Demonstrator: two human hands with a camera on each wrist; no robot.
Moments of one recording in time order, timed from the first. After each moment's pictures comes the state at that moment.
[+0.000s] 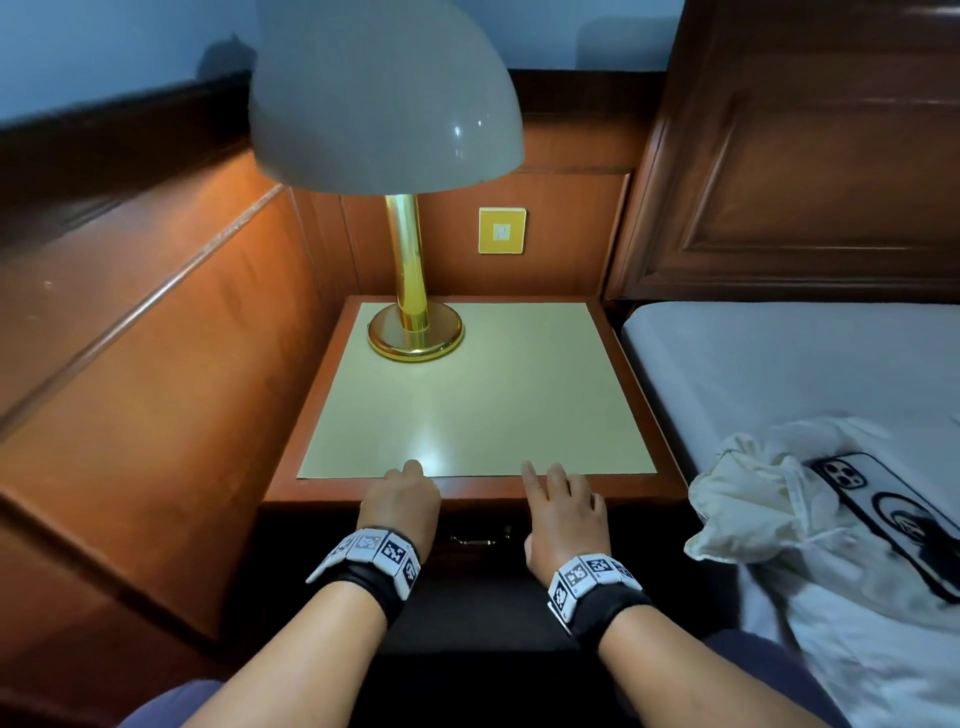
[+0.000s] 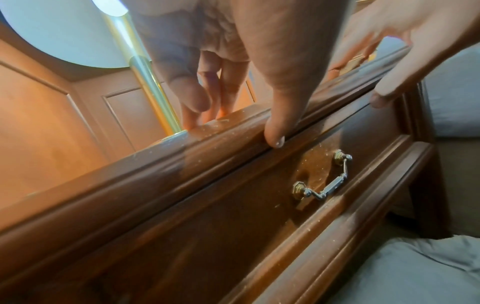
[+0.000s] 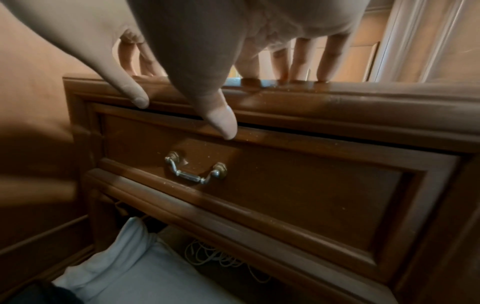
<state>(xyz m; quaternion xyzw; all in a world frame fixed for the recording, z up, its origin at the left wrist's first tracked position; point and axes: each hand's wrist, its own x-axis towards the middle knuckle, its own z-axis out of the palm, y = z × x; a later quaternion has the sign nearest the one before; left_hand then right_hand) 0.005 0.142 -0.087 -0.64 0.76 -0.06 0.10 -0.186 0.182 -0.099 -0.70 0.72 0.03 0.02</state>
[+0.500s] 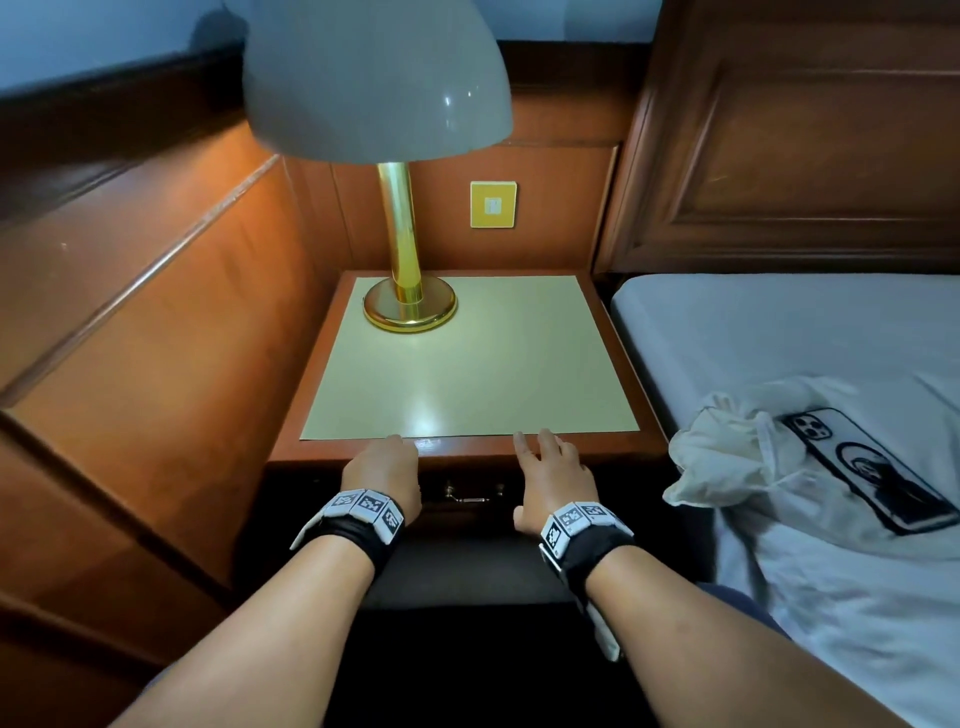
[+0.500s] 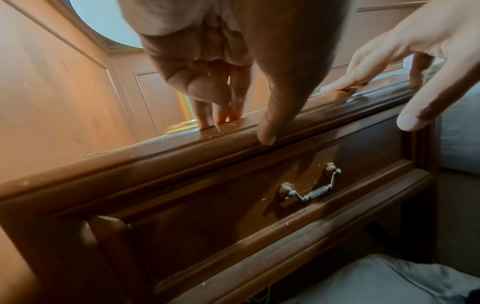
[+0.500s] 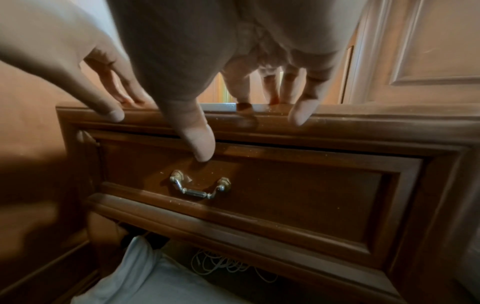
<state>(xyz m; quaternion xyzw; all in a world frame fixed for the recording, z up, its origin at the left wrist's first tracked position) 0.022 0.157 -0.073 -0.66 0.74 0.02 0.08 -0.187 0.194 -0.086 -0.69 0.72 0.04 0.09</state>
